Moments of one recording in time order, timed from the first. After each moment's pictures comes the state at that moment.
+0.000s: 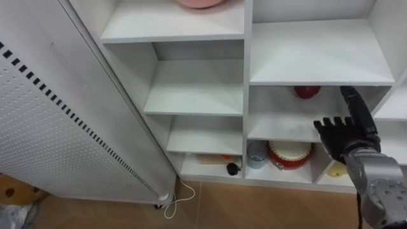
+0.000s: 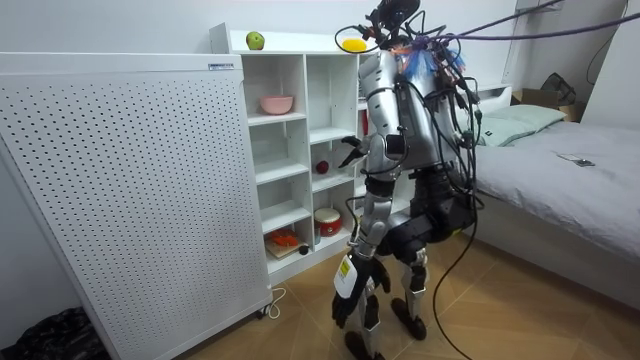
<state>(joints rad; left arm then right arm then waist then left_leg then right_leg) 0.12 0.24 -0.40 0.89 0.05 0.12 0.27 -0.79 -0.38 -0.13 0.82 1.68 -0.11 -0.32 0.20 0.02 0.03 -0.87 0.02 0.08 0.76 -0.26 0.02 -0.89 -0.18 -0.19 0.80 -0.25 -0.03</state>
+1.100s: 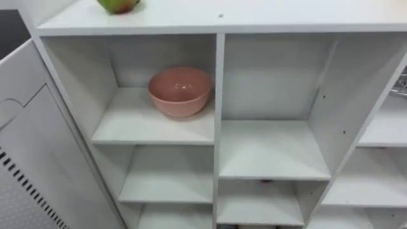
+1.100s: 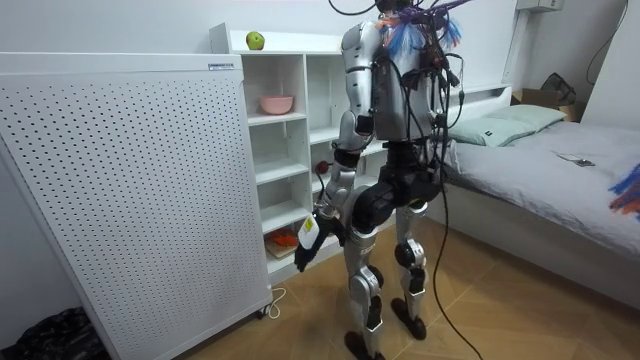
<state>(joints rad) 0.12 0.18 -0.09 1.07 0.14 0.04 0.28 -0.07 -0.16 -0.10 1.29 1.52 -0.02 0.05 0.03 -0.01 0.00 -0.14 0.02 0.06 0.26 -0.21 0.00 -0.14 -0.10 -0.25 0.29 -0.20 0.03</state>
